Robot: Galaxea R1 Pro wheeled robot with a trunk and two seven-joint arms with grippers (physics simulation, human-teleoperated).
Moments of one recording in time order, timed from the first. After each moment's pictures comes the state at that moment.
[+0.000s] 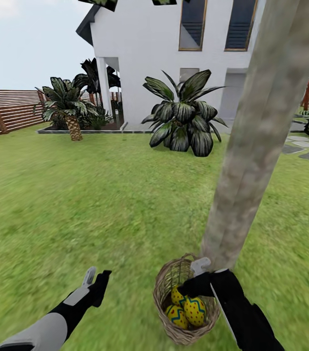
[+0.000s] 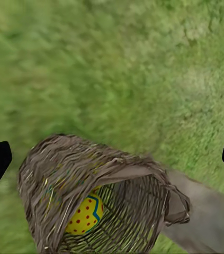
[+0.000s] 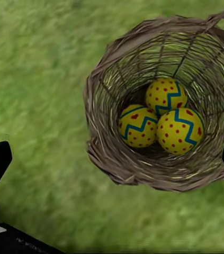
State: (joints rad) left arm -0.68 0.00 0.05 -0.22 1.26 0.14 0.03; right arm -0.35 0.03 0.15 -1.33 0.28 0.97 0.45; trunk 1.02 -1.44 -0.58
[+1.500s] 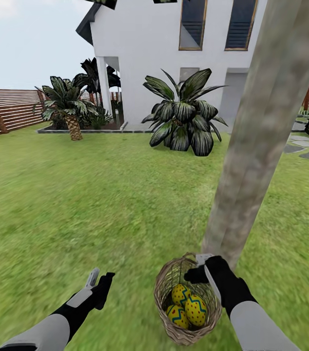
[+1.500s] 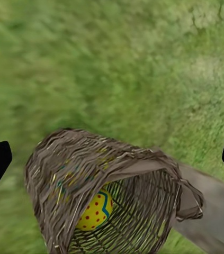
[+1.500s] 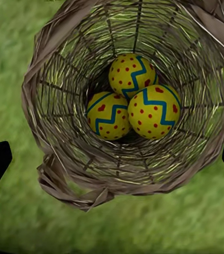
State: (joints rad) left arm -0.68 -0.02 0.02 -0.20 1.26 0.14 0.03; right arm -0.65 0.08 -0.03 -0.71 0.18 0.80 0.16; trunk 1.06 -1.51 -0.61
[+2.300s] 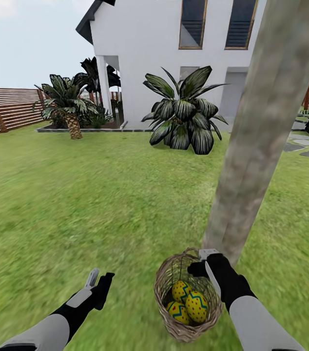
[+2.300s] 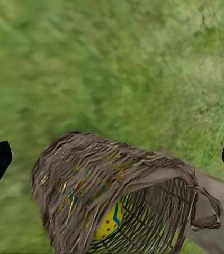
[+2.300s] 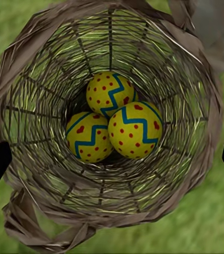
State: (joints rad) left arm -0.68 -0.02 0.02 -0.20 1.26 0.14 0.03; right arm -0.68 0.08 -0.07 -0.67 0.16 0.72 0.06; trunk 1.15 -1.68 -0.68
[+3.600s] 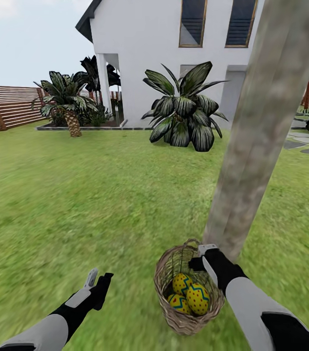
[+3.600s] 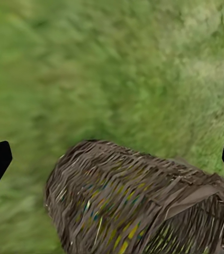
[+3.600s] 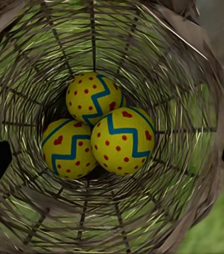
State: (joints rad) left arm -0.68 -0.01 0.02 -0.20 1.26 0.14 0.03; right arm -0.83 0.07 -0.07 -0.38 0.16 0.56 -0.02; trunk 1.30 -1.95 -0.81
